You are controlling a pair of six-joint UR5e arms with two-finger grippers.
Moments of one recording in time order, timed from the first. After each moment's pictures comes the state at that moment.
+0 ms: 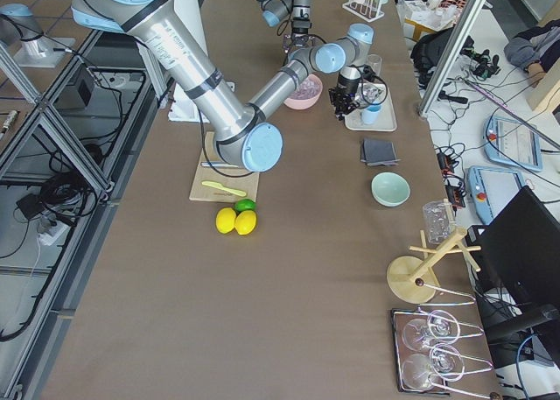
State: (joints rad) left arm -0.69 -1.86 -1.67 -2.45 -2.24 0.14; right arm 0.87 -0.81 1.54 -1.87 2.12 0.07
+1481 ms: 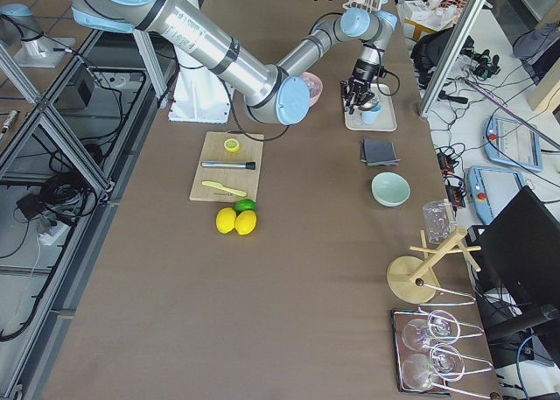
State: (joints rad) left arm -1.25 -1.72 -1.78 -1.91 -2.63 0.13; right arm 0.87 -0.47 1.16 -2.28 1.96 -0.26
